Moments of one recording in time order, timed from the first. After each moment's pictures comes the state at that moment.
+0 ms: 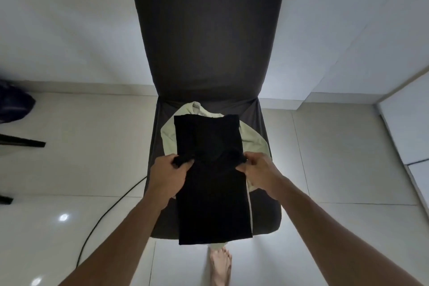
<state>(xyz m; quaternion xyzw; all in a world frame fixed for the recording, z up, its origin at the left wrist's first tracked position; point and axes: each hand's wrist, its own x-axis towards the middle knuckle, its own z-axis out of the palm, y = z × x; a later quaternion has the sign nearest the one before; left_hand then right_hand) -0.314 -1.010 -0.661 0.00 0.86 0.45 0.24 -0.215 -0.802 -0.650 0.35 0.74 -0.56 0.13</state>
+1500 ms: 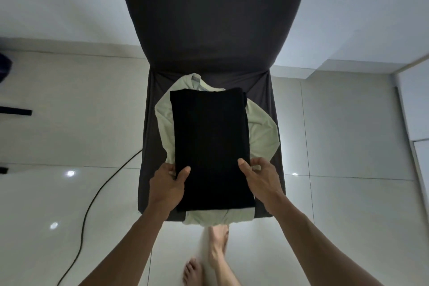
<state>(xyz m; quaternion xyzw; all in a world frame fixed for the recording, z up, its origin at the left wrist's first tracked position) -0.311 -1.014 -0.731 -0.09 0.88 0.34 0.32 -0.217 -0.811 -0.719 0.50 0.70 -0.50 0.14</state>
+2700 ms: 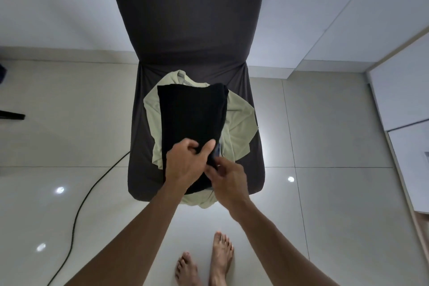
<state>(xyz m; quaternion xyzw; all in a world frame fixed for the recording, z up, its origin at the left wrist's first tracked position) -0.250 -0.962 -0.676 0.02 0.89 0.36 0.27 -0.154 -0.887 -0.677 0.40 0.69 -0.60 0.04</state>
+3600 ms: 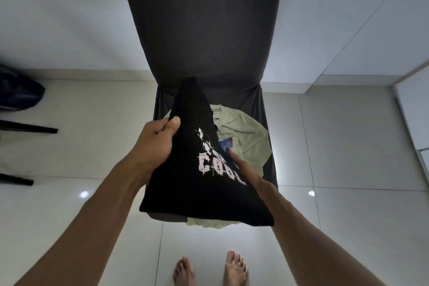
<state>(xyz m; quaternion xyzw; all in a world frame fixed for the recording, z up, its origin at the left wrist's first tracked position) -0.336 -0.979 -0.562 -0.04 0.81 0.51 0.29 -0.213 -0.820 -0.659 0.44 0.48 -0.73 0.18</state>
